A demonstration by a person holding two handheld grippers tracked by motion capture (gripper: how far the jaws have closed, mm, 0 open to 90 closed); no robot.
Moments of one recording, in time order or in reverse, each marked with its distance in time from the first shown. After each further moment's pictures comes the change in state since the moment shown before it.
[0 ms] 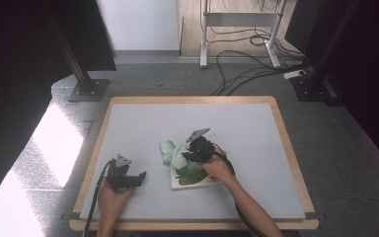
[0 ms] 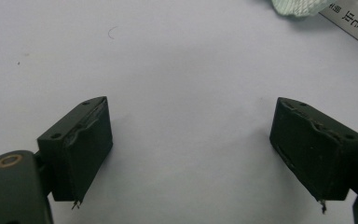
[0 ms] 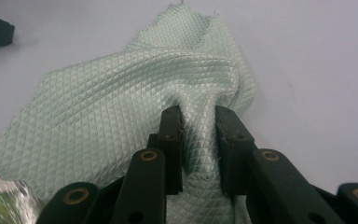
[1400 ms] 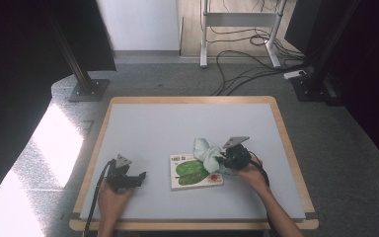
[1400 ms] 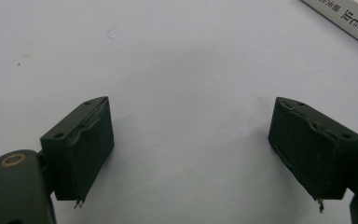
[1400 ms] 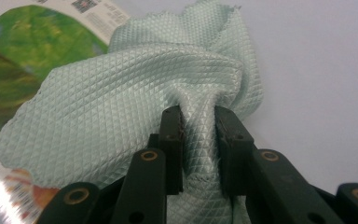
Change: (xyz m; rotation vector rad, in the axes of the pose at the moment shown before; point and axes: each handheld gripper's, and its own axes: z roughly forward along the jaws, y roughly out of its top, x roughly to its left) left arm -0.001 0.000 0.000 -0.003 0.001 0.004; right arm -0.035 -0.081 -0.073 -0.004 -0.105 0.060
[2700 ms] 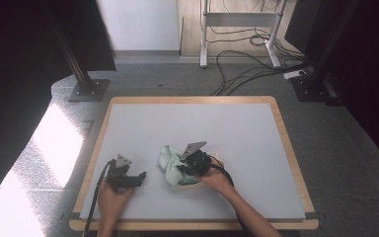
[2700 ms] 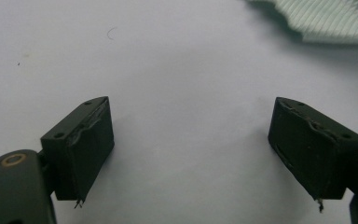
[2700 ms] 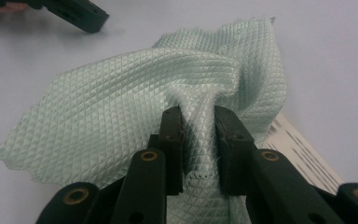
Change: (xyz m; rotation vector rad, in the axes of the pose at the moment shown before) left arm 0.000 0.000 0.000 0.000 -0.001 0.000; right arm 0.093 0.067 0.059 -0.035 0.191 -0.151
